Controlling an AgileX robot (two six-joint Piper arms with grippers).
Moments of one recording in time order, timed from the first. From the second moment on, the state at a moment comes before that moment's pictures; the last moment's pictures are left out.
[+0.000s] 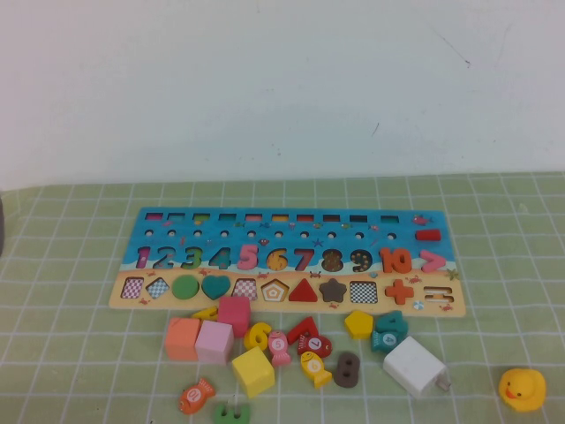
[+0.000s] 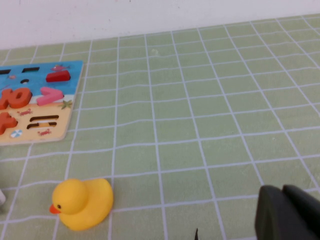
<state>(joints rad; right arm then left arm) -0.07 -0.01 0.03 -0.03 0.41 0.10 -0.01 -0.01 0.02 -0.05 0.36 -0.20</state>
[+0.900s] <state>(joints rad) -0.07 -0.01 0.03 -0.03 0.41 0.10 -0.01 -0.01 0.03 -0.69 0.11 -0.58</state>
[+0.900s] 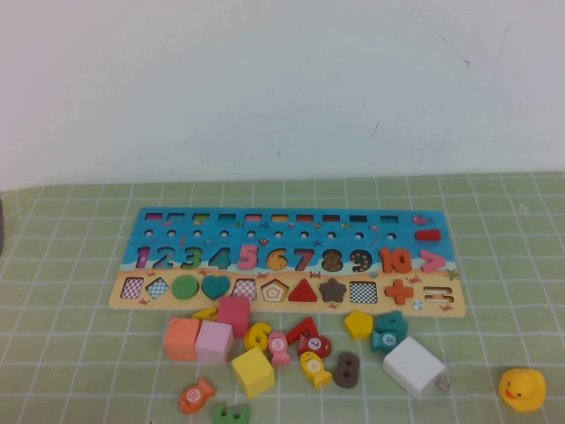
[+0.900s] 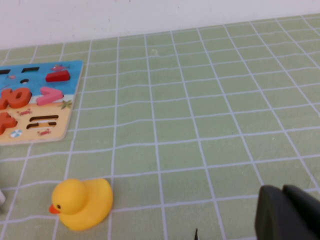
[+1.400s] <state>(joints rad) -0.07 -0.01 0.03 -0.03 0.41 0.10 -0.08 0.18 -0.49 -0.60 0.63 0.03</state>
